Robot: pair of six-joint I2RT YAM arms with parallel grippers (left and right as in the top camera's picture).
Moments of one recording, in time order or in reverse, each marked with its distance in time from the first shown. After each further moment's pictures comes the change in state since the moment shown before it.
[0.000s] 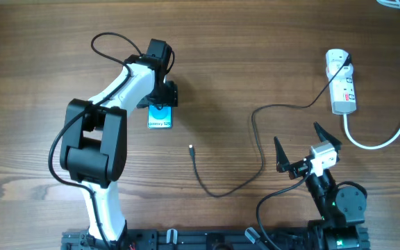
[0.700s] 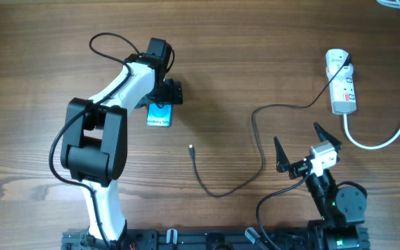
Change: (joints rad) left arm 0.002 0.008 0.015 0.007 0.000 -0.053; right arm 0.000 0.000 0.000 0.000 0.000 0.000
